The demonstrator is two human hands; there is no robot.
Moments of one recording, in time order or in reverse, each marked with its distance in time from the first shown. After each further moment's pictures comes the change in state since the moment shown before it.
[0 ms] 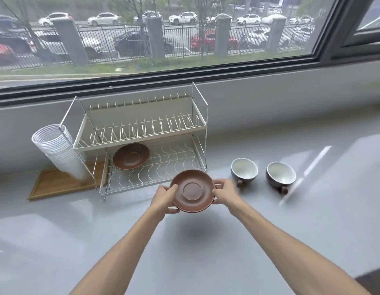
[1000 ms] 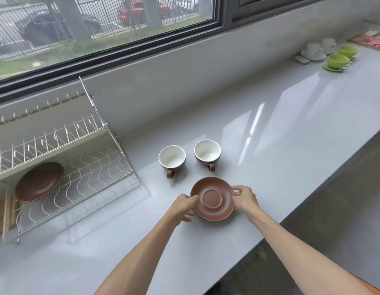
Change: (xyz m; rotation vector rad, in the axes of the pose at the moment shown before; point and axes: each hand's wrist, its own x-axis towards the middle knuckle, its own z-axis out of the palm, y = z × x) left_hand -0.033 -0.010 0.252 0.487 -0.464 -0.033; right_hand -0.039 0.135 -0.234 -0.056 0.381 0.304
